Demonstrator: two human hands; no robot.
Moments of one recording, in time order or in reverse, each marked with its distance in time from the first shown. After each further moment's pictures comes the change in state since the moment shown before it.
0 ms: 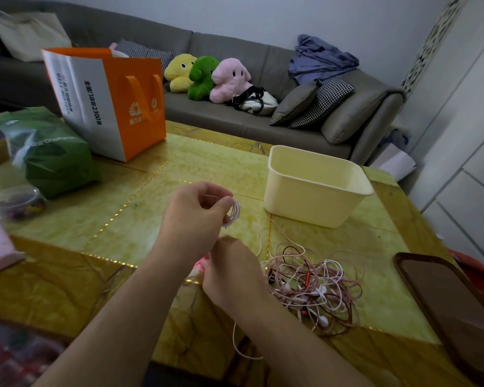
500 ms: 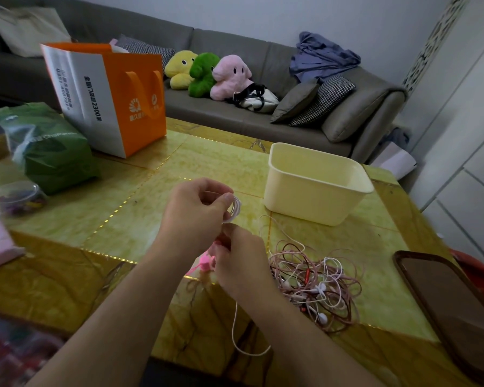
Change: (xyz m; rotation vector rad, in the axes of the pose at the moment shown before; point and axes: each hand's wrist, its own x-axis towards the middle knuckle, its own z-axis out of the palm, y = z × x) left_hand 0.001 -0.001 0.000 -0.004 0.000 0.009; right_hand 0.000 0.010 -0.016 0.570 0.029 0.282
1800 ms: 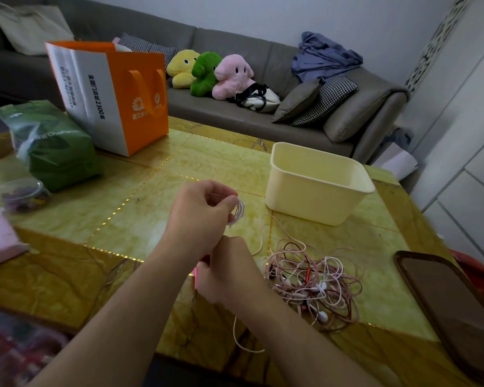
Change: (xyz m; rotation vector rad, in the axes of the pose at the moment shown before) left_hand -0.001 -0.004 0.004 0.034 -0.010 -0.004; right_hand -0.008 -0.014 0.014 -0.366 -0.162 -0.197
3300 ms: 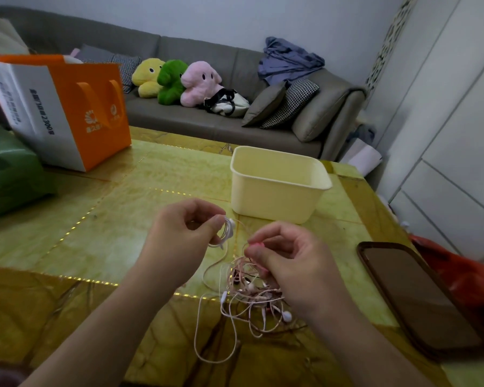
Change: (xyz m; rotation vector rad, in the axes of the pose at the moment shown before) left_hand -0.029 0.014 0.030 -0.029 -0.141 0.063; right_hand -0.081 0.056 -0.117 0.851 0.307 0.322
